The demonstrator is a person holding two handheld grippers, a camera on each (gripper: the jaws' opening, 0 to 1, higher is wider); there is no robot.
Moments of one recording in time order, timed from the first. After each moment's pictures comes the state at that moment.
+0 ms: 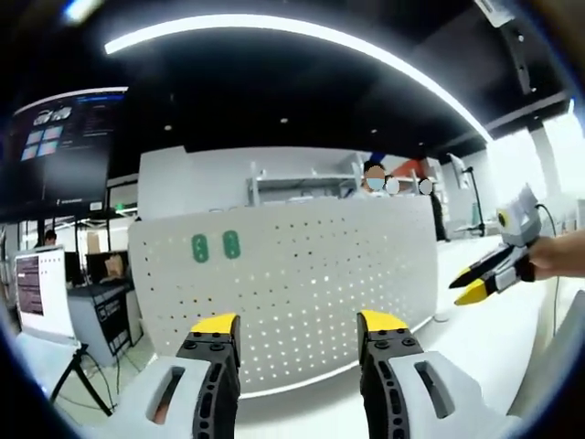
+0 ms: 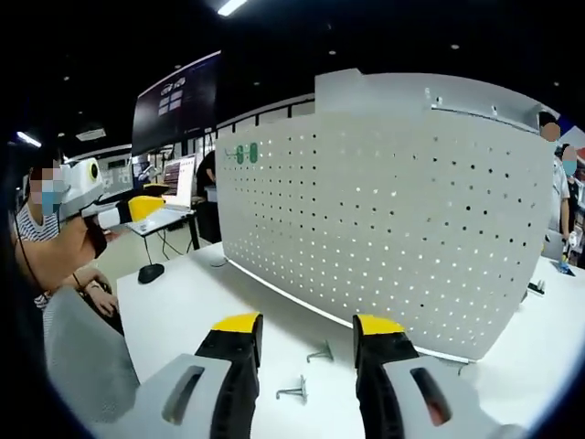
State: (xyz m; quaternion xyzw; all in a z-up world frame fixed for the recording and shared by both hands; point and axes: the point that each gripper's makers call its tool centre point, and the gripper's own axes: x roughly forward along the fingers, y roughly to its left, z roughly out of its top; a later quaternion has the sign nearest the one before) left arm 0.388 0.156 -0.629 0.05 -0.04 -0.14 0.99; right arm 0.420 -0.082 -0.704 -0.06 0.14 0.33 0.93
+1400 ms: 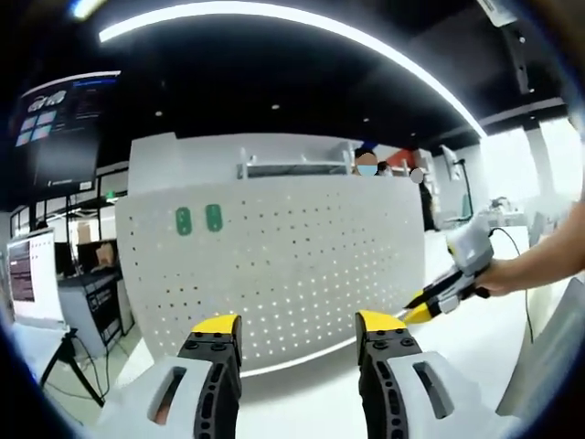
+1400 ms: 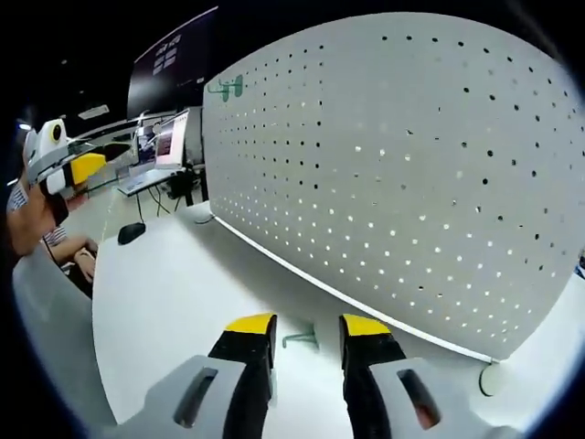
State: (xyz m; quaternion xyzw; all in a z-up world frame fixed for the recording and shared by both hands) left arm 0.385 0.143 -0.662 0.05 -0.01 -0.16 0.98; right arm 0.483 -0.072 -0.794 -0.10 0.21 0.35 0.91
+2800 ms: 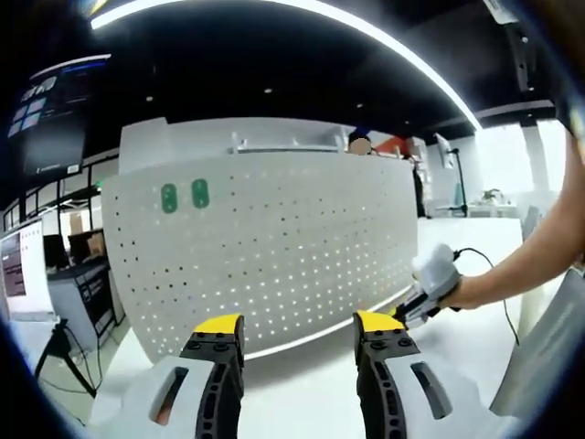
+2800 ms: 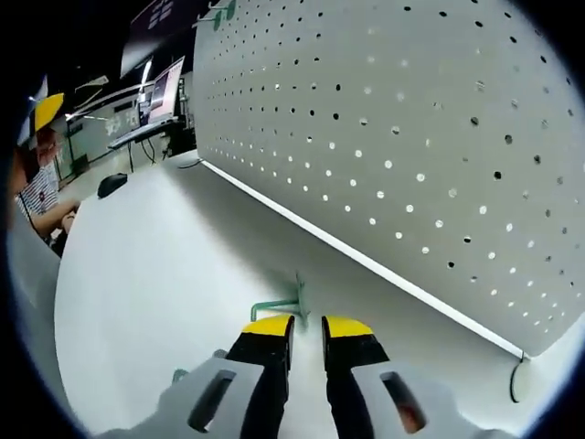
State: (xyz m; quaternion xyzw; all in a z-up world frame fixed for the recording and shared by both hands) left arm 0.389 0.135 -0.685 0.06 0.03 -0.18 0.98; right arm 0.512 -0.065 -0.878 -0.15 0.27 0.35 0.88
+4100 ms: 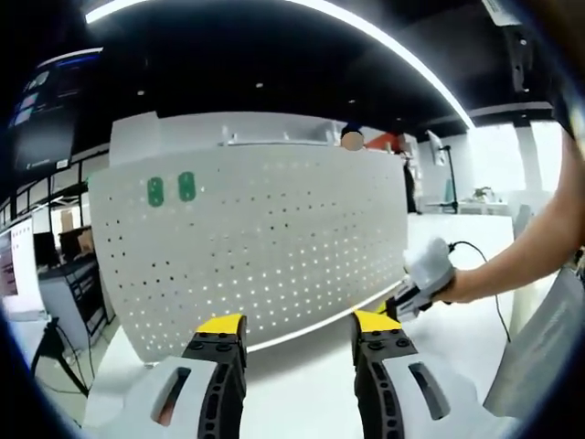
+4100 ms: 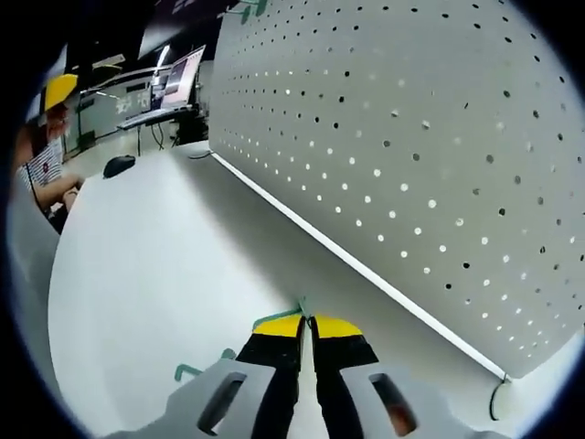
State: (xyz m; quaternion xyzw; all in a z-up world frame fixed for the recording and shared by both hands) left arm 0.387 0.124 -0.692 0.06 0.04 -0.21 0.98; right arm 0.504 -0.059 -0.864 -0.20 0.25 0.36 0.88
